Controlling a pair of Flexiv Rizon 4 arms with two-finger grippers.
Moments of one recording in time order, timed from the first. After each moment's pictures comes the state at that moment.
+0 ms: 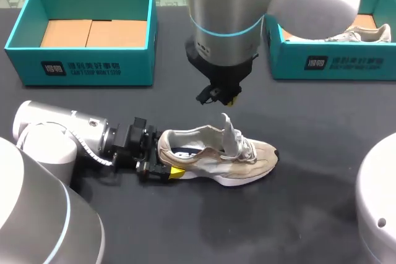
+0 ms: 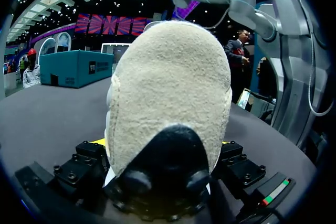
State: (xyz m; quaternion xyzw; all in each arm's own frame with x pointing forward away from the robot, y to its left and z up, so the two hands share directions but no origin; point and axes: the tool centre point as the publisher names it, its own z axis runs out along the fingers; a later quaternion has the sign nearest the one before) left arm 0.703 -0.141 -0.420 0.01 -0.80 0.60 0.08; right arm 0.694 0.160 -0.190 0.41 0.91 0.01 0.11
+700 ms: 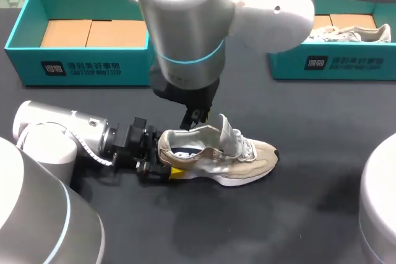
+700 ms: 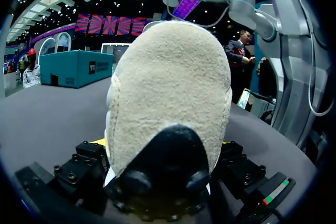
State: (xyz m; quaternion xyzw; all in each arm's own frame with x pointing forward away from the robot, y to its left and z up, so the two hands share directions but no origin) left arm 0.703 -0.141 -0.420 0.01 -0.80 0.60 0.08; right arm 0.675 0.208 -0.215 0.19 0.98 -0.02 0.11
